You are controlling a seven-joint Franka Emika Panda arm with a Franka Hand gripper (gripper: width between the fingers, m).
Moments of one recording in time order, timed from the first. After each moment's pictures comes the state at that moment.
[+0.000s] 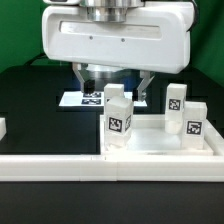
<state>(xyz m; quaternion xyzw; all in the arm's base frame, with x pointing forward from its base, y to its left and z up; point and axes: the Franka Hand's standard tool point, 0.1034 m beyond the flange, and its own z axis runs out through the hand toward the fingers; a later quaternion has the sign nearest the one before) 0.665 -0.019 0.107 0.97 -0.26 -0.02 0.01</state>
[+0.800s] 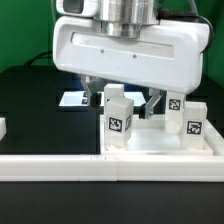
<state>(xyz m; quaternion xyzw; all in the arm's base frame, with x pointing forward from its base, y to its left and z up) 0.679 -0.017 0.083 0.97 -0.25 0.03 0.03</state>
